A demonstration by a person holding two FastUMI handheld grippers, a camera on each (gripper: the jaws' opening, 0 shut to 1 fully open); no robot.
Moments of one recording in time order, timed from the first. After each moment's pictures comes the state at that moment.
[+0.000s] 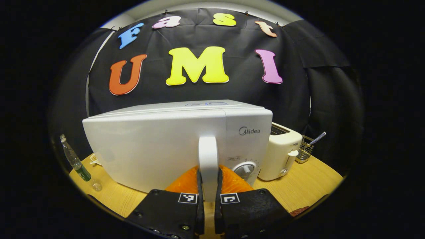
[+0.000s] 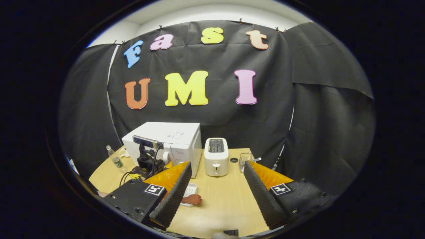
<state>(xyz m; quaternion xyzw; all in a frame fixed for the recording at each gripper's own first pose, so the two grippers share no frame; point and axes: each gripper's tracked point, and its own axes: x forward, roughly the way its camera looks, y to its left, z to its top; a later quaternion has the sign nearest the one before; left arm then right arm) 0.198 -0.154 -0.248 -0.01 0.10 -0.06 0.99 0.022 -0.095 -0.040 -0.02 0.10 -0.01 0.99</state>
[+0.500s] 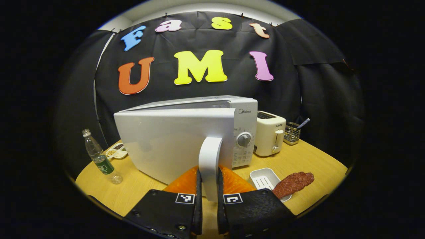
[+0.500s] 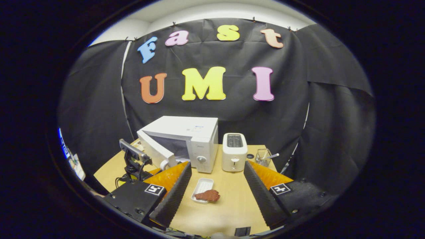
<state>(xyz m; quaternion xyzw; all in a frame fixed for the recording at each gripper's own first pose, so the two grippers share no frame) 0.084 -0.100 -0.257 0.01 0.13 -0.07 0.99 0.013 -0.025 -0.063 -0.03 0.11 0.06 0.99</state>
